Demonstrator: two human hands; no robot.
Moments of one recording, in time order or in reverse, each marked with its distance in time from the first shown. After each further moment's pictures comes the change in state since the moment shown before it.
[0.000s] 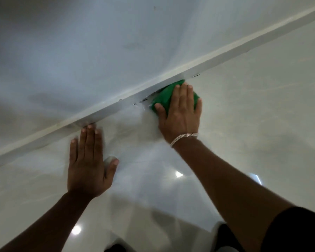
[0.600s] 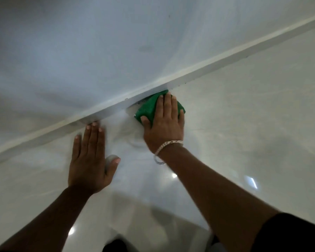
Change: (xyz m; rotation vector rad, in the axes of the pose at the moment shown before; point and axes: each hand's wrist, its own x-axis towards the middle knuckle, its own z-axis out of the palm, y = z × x) left_hand 0.001 -0.009 -0.002 0.010 -0.029 0.058; right_hand -0.035 -0.042 -0.005 0.096 -0.128 -0.046
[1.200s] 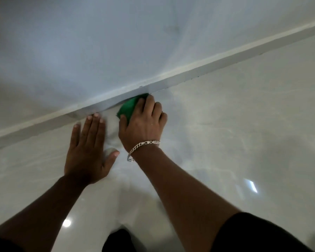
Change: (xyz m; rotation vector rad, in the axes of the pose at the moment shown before) left_hand -0.013 -0.026 0.001 0.058 -0.006 0.023; right_hand -0.024 -0.072 0.024 -0.050 0.058 -0.020
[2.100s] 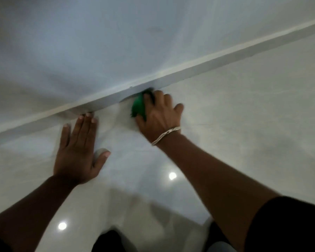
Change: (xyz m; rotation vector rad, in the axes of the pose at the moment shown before) left_hand -0.002 0.000 0.000 -0.007 0.066 0.012; right_hand 0.028 0.069 -0.024 -0.148 0.018 -0.230
